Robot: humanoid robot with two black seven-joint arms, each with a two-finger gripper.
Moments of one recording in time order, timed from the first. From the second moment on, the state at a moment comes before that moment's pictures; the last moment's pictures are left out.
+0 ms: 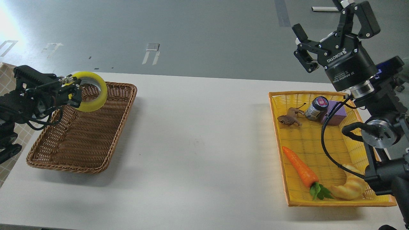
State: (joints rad) left arm -0.59 1.02 -0.54 -1.30 2.13 -0.06 0.11; right arm 0.43 -0.19 1.41 1.39 -0.78 0.49 0.16
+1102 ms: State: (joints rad) left arm -0.48 0.96 -0.54 -1.09 1.99 0.05 -0.07; right arm 0.37 -0.20 1.41 1.46 -0.78 0.49 0.13
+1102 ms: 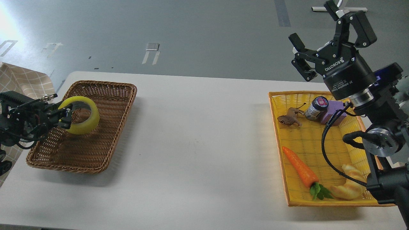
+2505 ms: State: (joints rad) left arm -0.63 0.73 -0.57 -1.10 1.20 0.11 -0.42; right arm 0.39 -0.22 1.42 1.48 -0.78 0.49 0.12
